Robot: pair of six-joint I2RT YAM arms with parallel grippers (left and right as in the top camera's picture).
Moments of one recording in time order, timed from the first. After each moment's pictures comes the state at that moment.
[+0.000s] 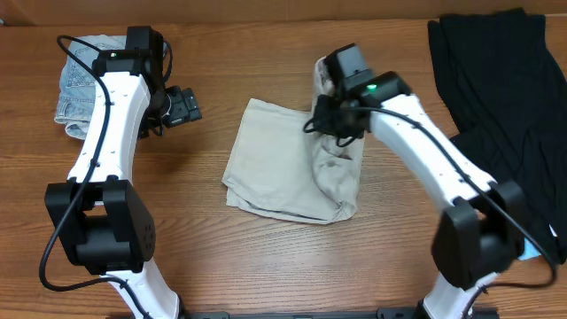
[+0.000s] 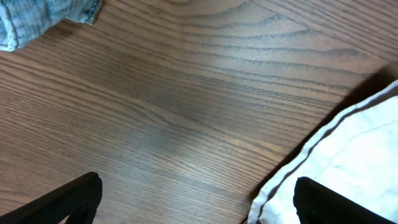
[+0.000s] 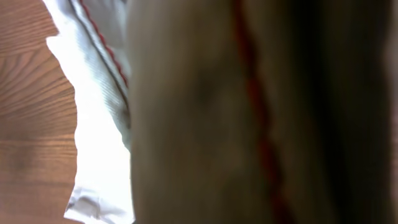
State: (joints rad) left arm 0.03 1.96 1.74 -1.21 -0.04 -0.36; right arm 0.44 1.92 1.60 -0.91 -0.12 0.63
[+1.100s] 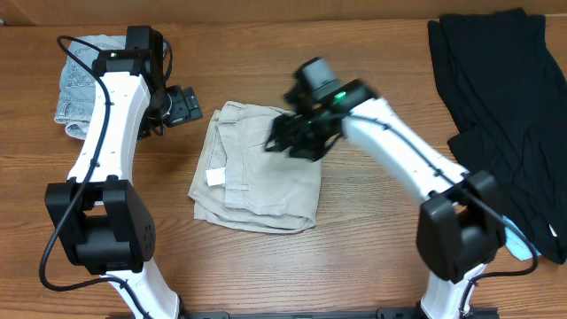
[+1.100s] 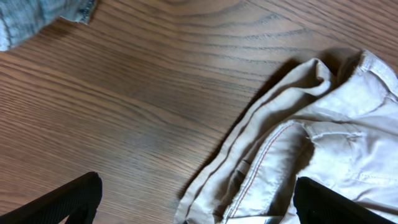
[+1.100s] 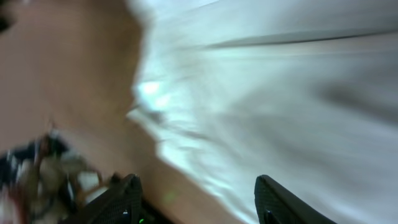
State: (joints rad) left arm 0.03 1.96 1.74 -1.20 -0.03 -0.36; right arm 0.50 1.97 1.63 -0.94 -0.55 0.53
